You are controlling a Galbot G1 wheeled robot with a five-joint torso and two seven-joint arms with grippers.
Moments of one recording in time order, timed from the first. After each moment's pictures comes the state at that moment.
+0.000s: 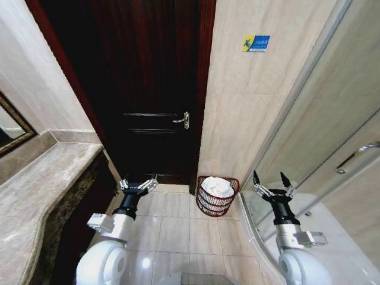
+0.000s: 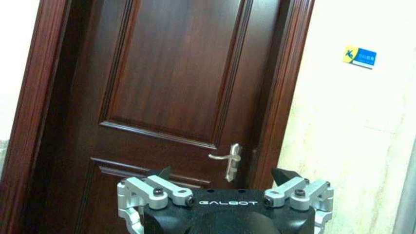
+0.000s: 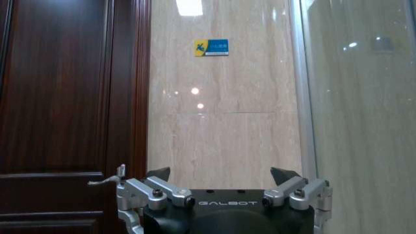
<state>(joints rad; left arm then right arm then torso) 1.70 -1.57 -0.61 -2.48 -0.28 0.20 0.11 -1.68 1.48 0.76 2.29 0.26 0.14 -0.11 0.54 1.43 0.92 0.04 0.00</state>
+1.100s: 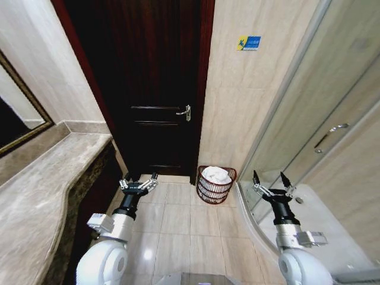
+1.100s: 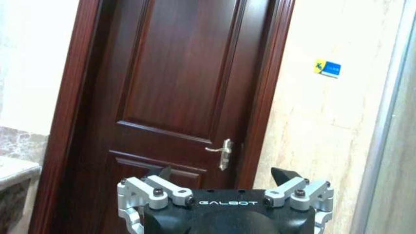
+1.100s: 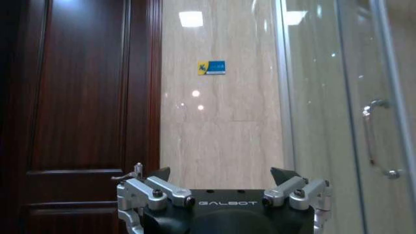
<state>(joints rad) 1.70 -1.57 -0.61 -2.48 -0.28 0.20 0.11 -1.68 1.48 0.76 2.29 0.26 0.14 -0.11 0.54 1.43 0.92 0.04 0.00</state>
